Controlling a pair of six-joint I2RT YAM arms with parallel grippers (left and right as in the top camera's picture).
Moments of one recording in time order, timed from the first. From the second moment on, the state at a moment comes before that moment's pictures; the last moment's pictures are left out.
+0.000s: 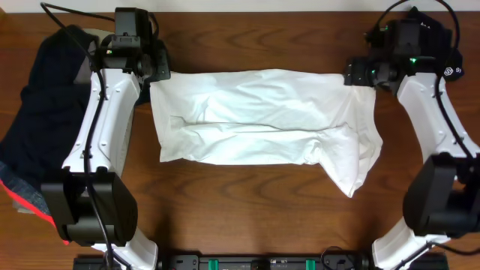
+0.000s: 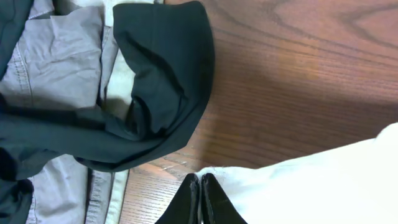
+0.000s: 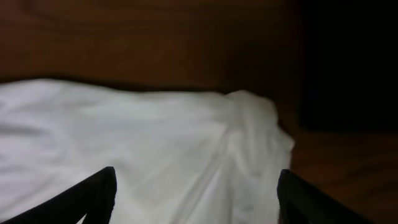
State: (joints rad) left arm -0.03 1.80 1.59 -0.81 -0.09 -0.15; right arm -0.06 1.86 1.47 -0.61 -0.11 0.06
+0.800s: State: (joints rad) left arm -0.03 1.80 1.59 -0.83 -0.09 -0.15; right arm -0.18 2.19 1.47 -0.29 -0.23 0.13
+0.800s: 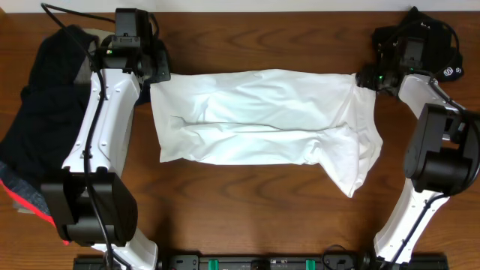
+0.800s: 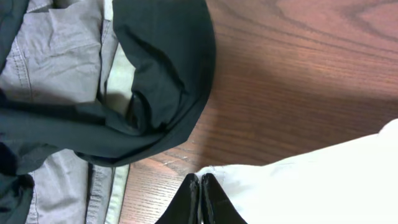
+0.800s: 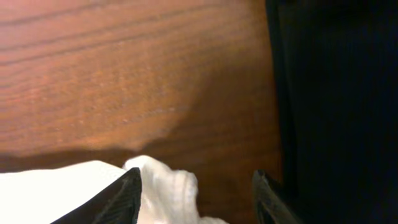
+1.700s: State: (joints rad) left arm -0.03 1.80 1.59 -0.83 -0.09 -0.15; right arm -0.18 2.00 1.61 -0.86 -0.39 0.06
